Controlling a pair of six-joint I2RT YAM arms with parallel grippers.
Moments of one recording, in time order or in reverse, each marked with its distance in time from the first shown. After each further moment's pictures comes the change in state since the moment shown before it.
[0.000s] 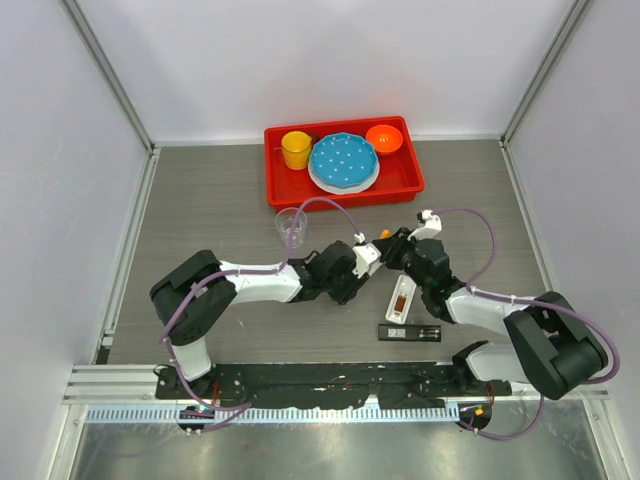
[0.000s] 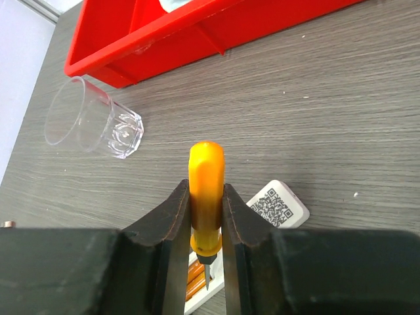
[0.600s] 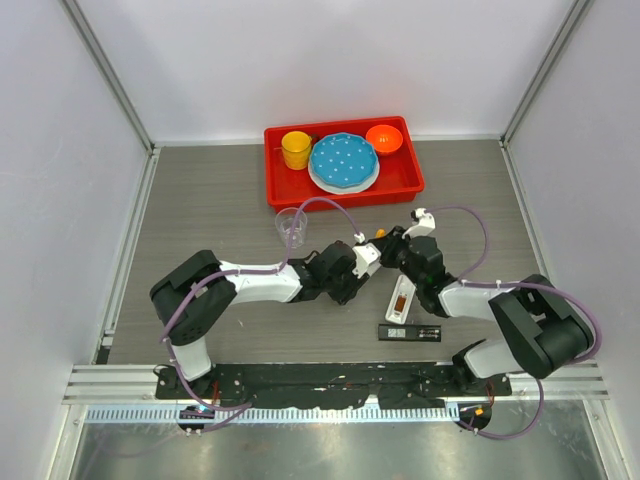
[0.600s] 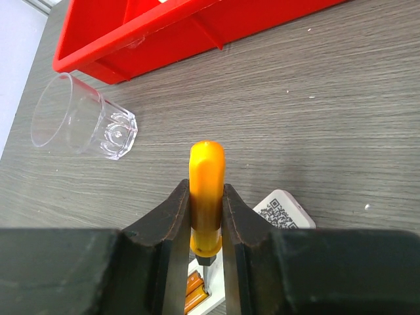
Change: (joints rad) left arm 0.000 0.000 0.000 0.000 0.000 0.000; right arm 0.000 0.130 0.028 0.077 -0.009 -0.005
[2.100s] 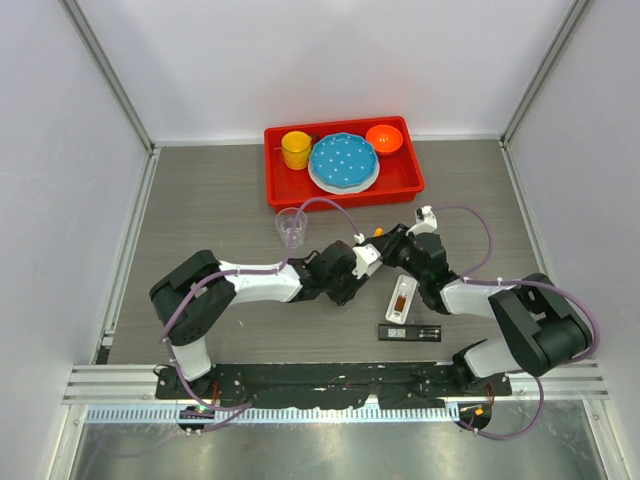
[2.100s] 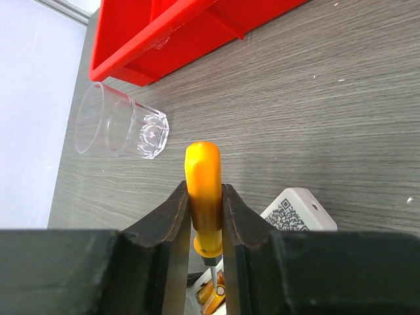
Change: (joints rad) left arm 0.000 0.000 0.005 -0.027 0.000 0.000; right arm -0.034 0.024 0.014 0.008 -0.123 0.169
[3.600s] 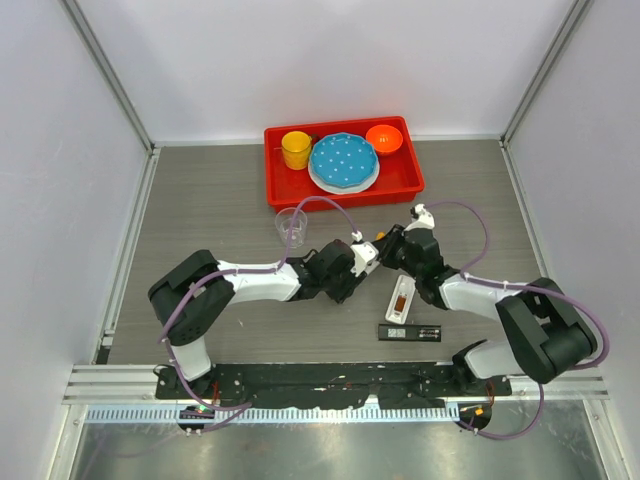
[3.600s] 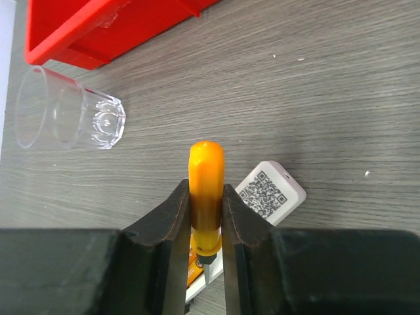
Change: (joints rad) left arm 0.003 -0.008 -0.004 0.002 -0.018 -0.001; right arm 0.028 -0.061 0.072 -0.276 0.098 -0.072
